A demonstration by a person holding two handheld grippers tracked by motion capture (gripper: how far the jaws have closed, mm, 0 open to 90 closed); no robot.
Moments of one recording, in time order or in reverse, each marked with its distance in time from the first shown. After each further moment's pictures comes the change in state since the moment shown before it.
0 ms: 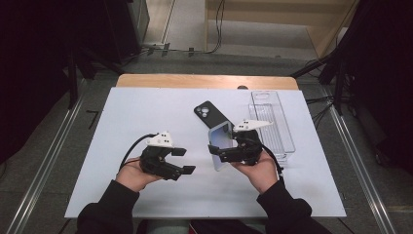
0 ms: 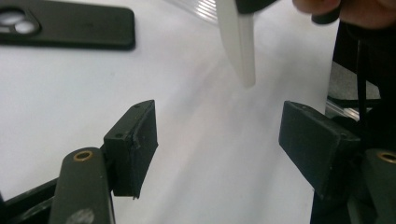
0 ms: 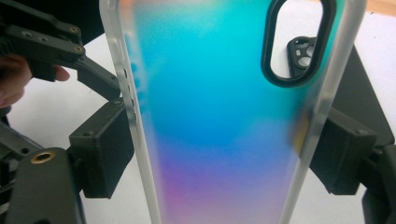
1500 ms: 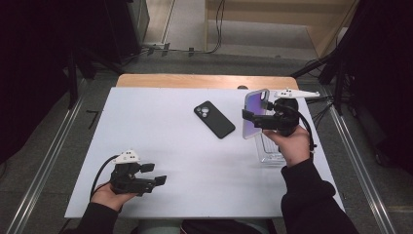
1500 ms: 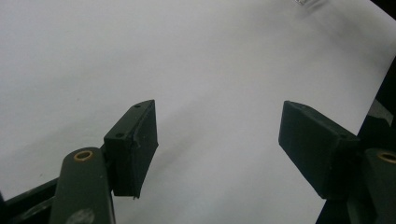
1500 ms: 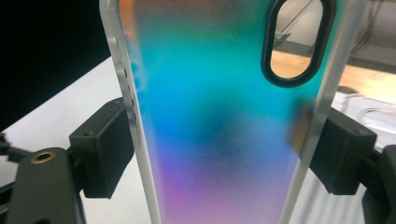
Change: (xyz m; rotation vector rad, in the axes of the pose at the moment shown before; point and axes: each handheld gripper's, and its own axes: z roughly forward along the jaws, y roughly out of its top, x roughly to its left) left arm 0.007 -0.077 -0.041 -0.037 0.185 -0.270; right arm -0.071 0.046 -0.071 -0.137 -0.152 0.079
